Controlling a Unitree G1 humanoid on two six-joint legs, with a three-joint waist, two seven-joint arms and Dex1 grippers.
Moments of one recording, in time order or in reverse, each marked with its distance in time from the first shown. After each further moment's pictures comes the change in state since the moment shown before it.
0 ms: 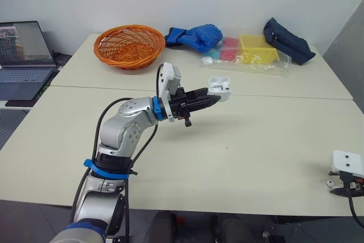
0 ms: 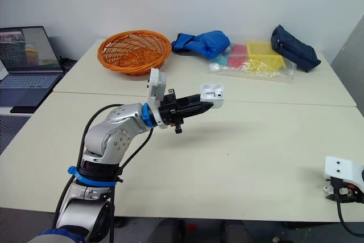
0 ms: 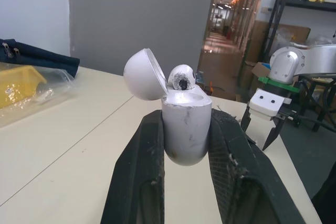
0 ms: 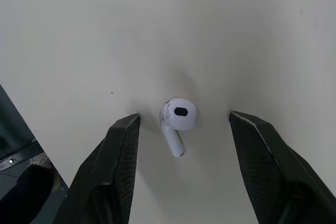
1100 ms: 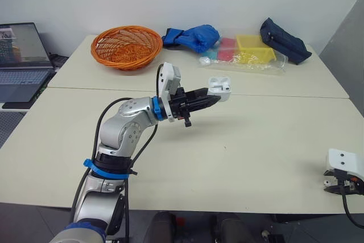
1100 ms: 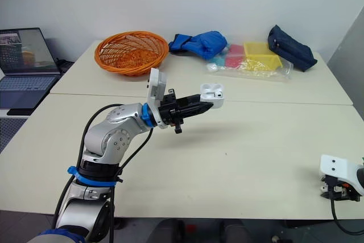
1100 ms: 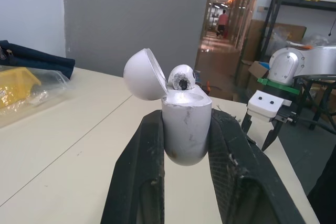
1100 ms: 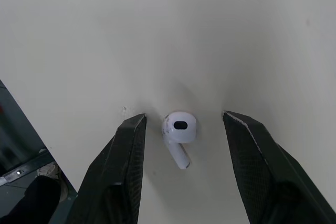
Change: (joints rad) left arm -0.001 0.002 0.000 0.000 0.000 0.000 -0.001; right arm -0.011 0.036 -0.012 -0.065 -0.005 0.066 0.004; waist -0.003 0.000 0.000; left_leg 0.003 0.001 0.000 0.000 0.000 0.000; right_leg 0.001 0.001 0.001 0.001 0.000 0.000
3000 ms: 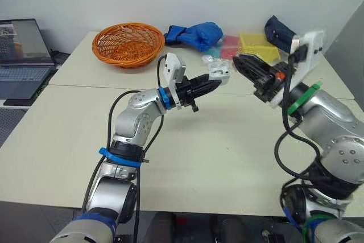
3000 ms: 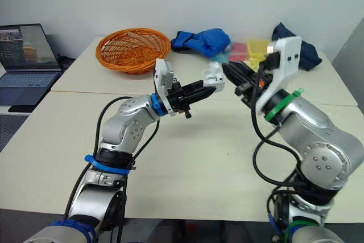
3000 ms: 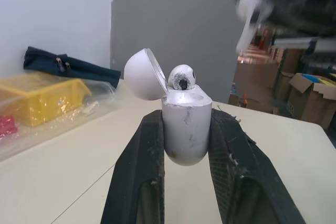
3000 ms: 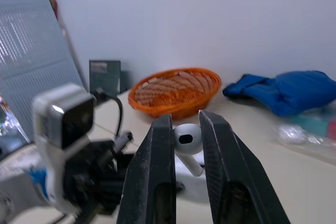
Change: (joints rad) left arm -0.130 -0.099 0.003 0.247 0.108 -0.197 0.057; right arm -0.890 1.067 -0.241 -0.699 0.759 0.959 -1.131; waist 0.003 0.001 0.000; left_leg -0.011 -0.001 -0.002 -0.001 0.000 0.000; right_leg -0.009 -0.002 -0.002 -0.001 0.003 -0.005
